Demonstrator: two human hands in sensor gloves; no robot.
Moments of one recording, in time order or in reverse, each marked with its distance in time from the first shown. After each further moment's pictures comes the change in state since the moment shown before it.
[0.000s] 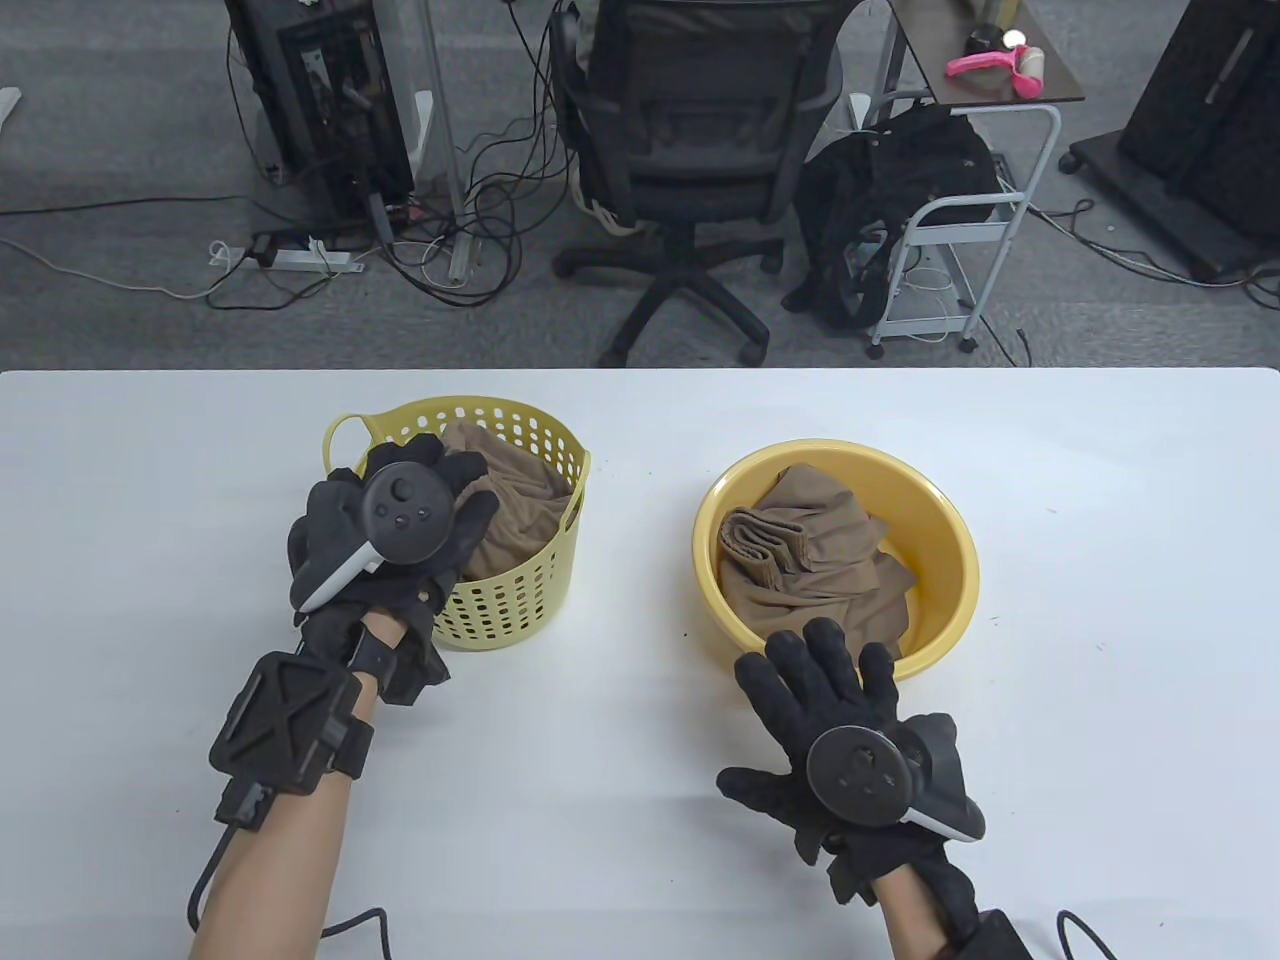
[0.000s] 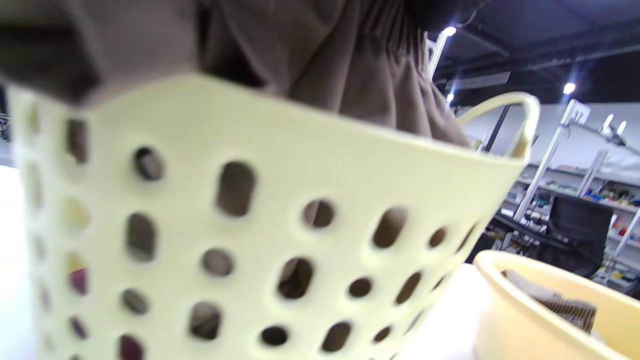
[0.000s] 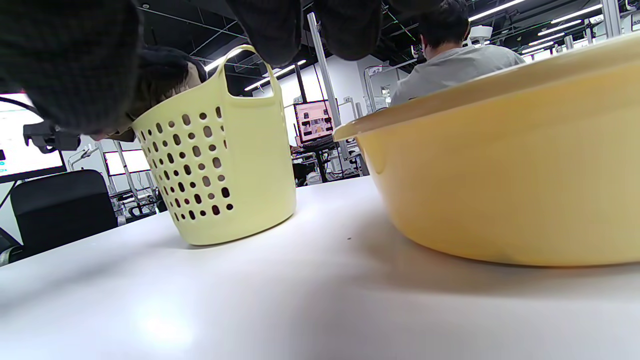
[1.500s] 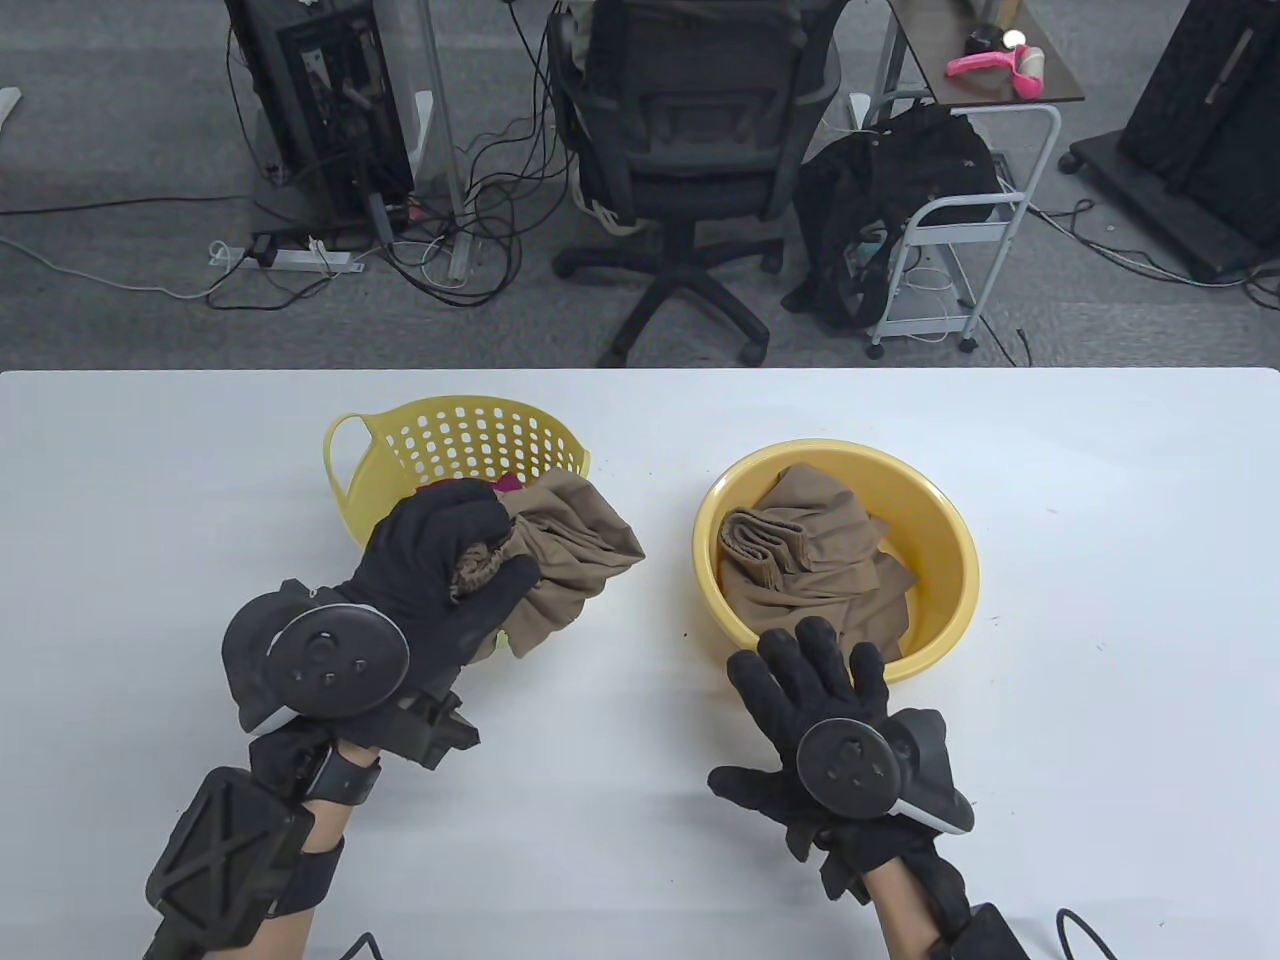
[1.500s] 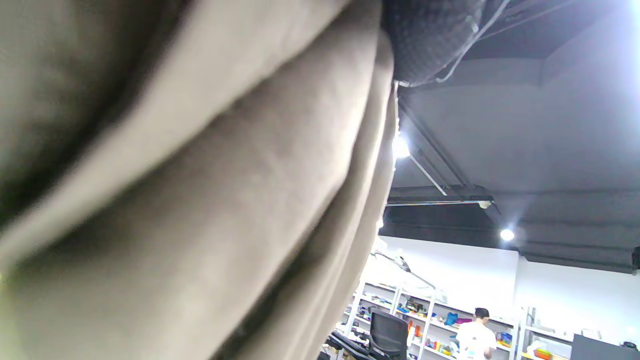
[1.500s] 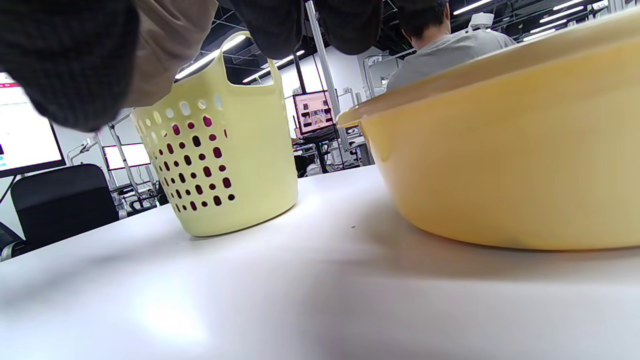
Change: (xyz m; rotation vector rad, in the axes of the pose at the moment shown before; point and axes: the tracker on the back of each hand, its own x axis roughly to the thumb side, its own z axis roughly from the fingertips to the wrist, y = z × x) left_hand 0.054 0.063 0.096 0.433 -0.434 0.244; right_hand 0.001 0.006 -0.006 0.027 0.006 -0.008
